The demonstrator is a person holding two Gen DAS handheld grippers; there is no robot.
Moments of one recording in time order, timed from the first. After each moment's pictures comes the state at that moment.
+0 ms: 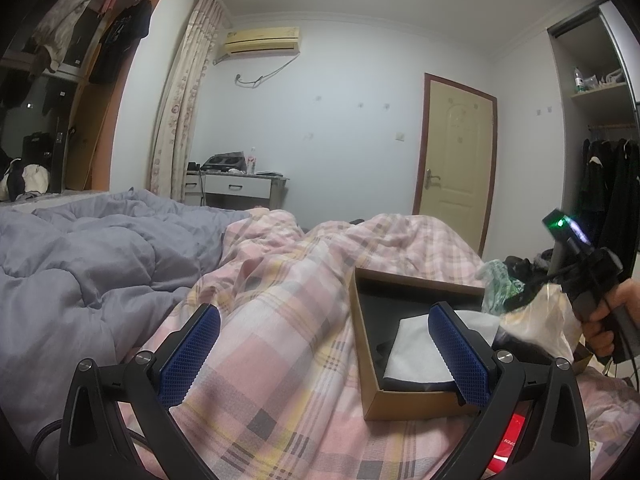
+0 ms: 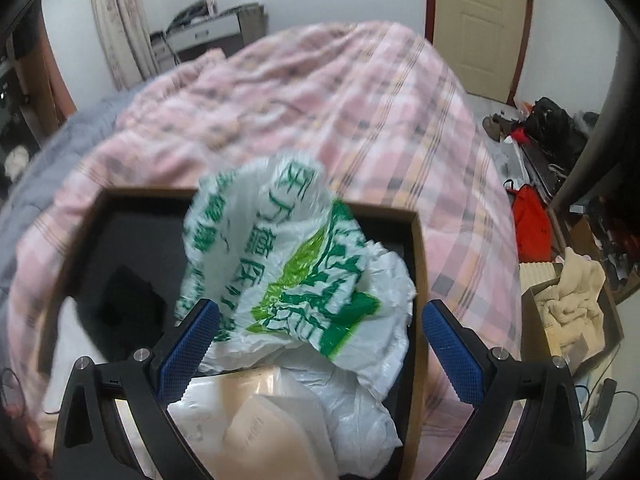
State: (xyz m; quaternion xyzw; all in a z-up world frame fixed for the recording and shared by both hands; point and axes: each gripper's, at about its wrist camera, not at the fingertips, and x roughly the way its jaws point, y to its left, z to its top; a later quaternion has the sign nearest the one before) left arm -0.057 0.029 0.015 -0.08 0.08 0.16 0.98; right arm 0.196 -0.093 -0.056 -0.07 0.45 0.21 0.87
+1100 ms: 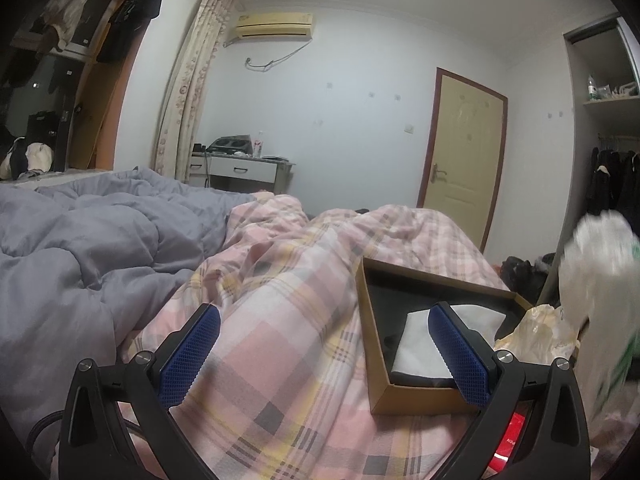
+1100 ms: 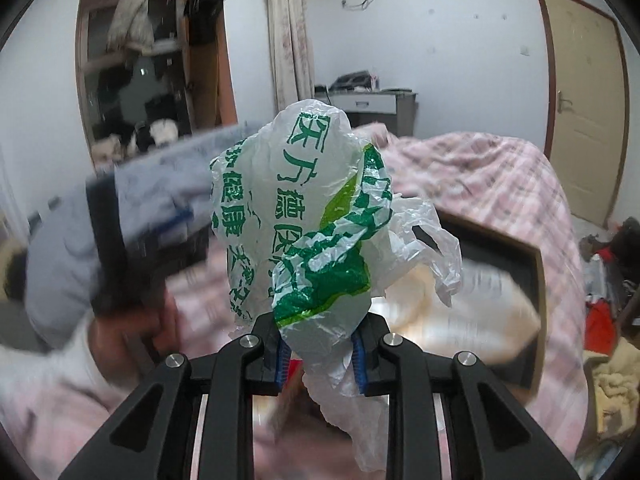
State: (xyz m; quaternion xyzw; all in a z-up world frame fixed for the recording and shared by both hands) left arm -0.054 0.040 0.012 -0.11 0.10 0.16 0.98; right arm -0.045 -0.115 -0.014 -0.10 0.25 0.43 0.86
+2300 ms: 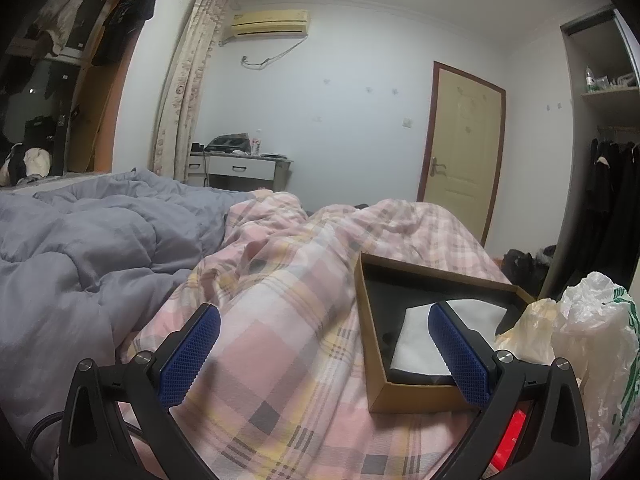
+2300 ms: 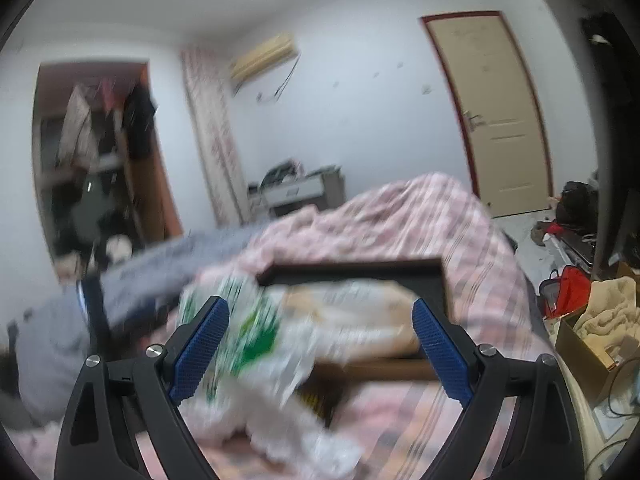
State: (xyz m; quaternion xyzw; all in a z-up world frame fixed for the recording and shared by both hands) left arm -0.049 0.039 0.009 -0.10 0.11 0.16 0.98; right arm -0.053 -0.206 0.002 0.10 0.12 0.33 0.93
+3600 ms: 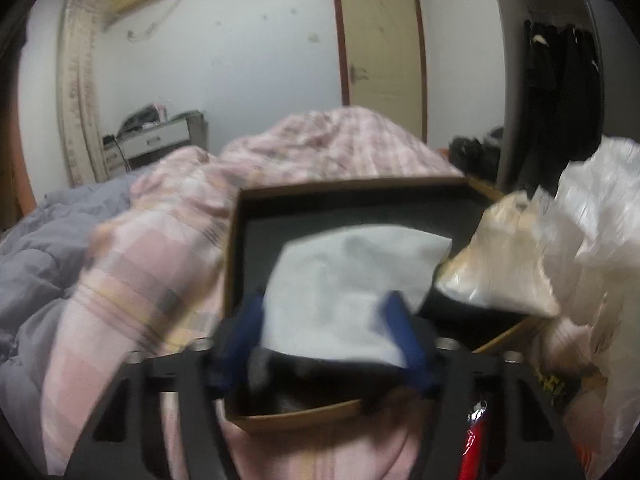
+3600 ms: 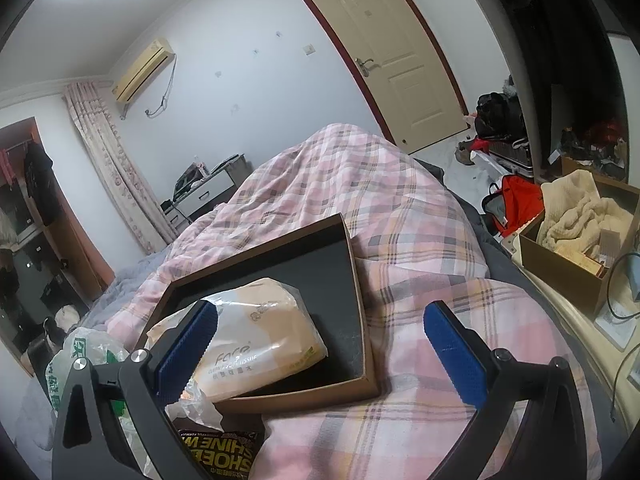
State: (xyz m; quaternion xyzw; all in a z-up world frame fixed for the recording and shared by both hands) left arm 0.039 -0.027 -0.008 0.03 0.27 0.04 0.96; right arm 0.029 -0.216 -0.045 0.21 0.24 0.20 0.93
